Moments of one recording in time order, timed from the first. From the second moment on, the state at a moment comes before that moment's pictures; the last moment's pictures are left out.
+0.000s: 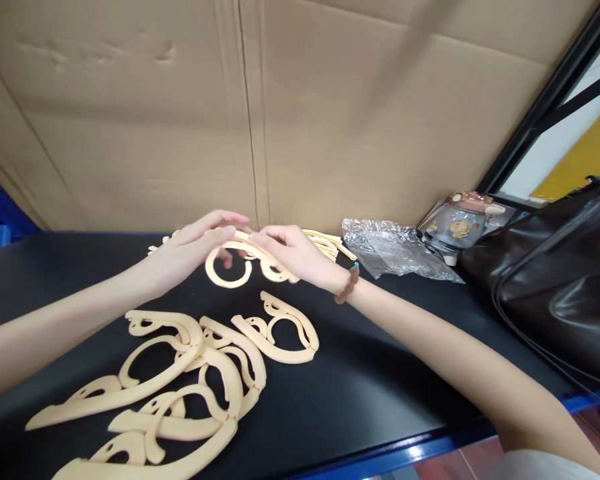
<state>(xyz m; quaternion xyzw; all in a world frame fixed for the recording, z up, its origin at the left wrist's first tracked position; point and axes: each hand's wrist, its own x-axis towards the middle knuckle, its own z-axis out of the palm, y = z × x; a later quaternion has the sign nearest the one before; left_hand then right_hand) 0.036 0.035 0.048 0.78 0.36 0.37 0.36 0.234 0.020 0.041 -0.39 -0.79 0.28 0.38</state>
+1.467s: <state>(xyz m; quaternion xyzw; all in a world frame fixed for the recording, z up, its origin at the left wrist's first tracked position) 0.064 0.117 0.017 0.77 0.51 0.34 0.19 0.285 0.008 0.048 -0.42 -0.48 0.53 0.56</state>
